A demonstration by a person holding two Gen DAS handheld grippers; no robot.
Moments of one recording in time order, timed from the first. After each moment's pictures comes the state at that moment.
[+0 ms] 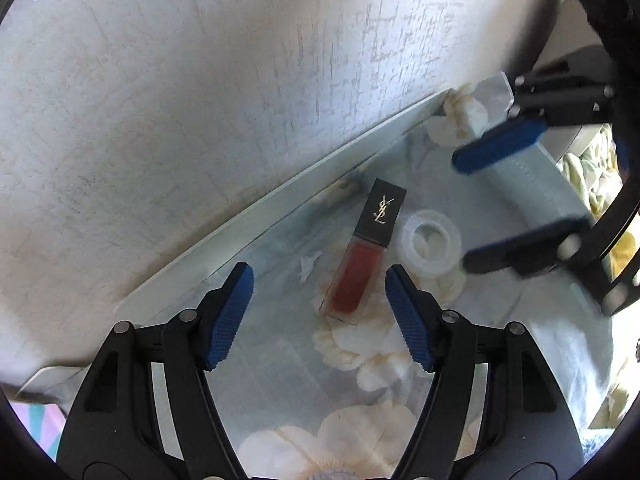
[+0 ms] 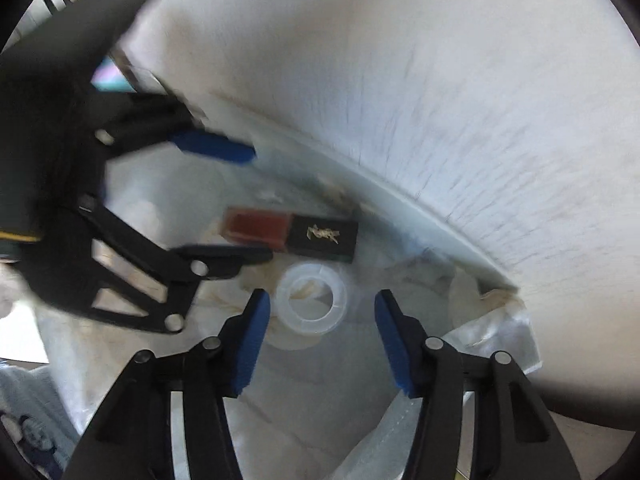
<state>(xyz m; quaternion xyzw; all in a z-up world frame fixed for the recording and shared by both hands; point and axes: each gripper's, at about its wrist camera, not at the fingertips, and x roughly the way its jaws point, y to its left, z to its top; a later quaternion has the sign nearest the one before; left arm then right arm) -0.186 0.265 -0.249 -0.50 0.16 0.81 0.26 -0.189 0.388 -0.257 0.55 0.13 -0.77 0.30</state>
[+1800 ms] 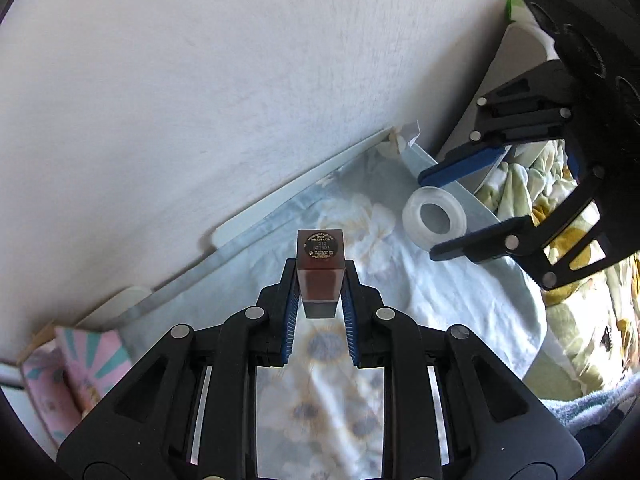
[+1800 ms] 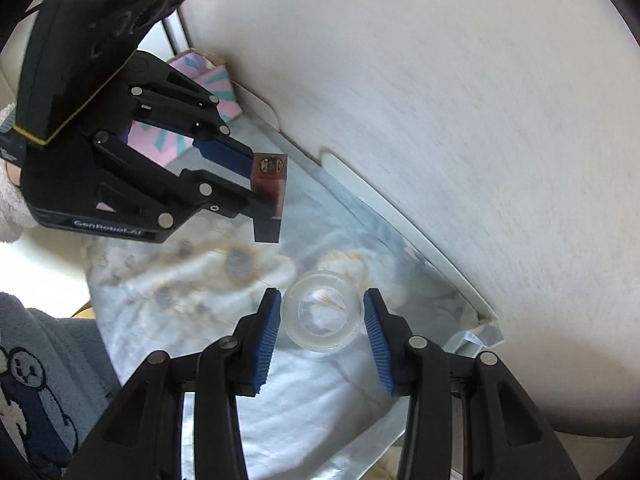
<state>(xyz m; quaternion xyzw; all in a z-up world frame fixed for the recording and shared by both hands) -0.100 0.172 -0.103 -0.49 0.13 0.82 0.27 -0.115 0.331 -0.164 0.50 0.22 -0.76 0.35</state>
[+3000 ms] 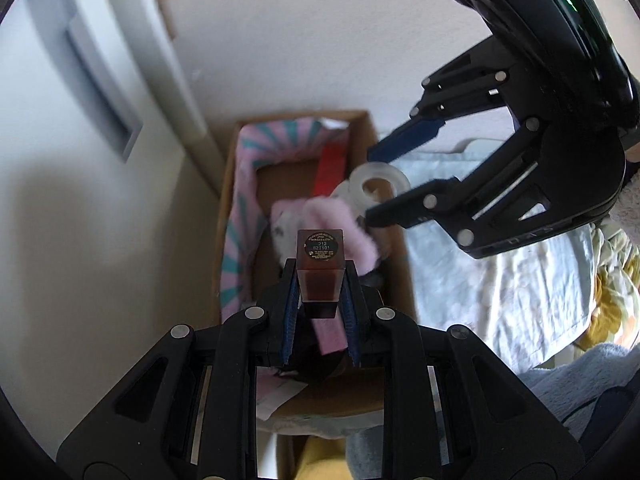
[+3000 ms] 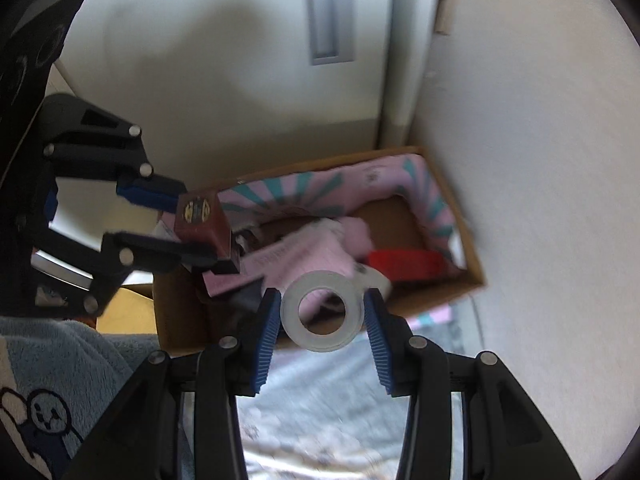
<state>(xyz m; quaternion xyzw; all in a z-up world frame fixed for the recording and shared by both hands) 0.028 -0.120 -0.068 -0.53 0.00 0.85 0.00 -0.114 -0.027 -0.159 0.44 0.33 -0.63 0.54</state>
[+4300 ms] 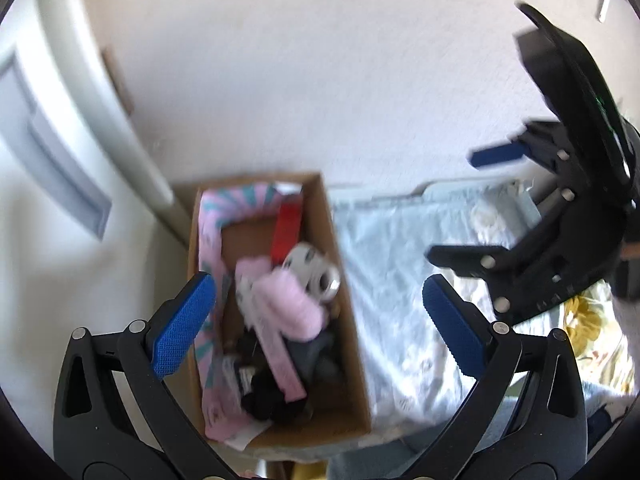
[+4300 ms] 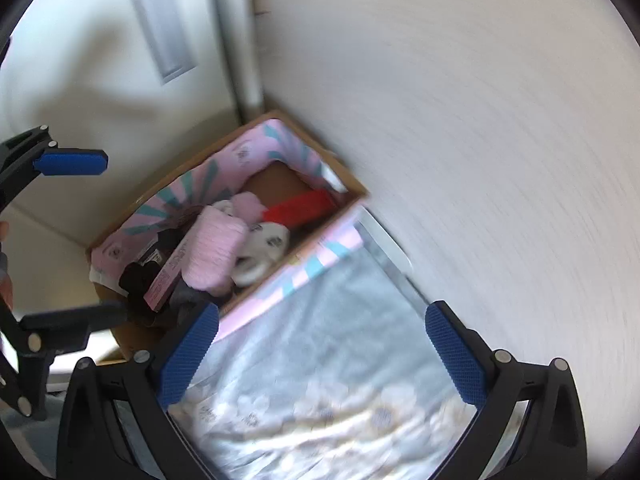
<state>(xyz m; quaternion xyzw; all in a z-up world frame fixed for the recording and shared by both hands) -0.014 -0.072 -0.022 -0.48 0.00 0.87 0.05 -0.129 0.068 -0.115 0.52 0.23 -0.76 0.30</state>
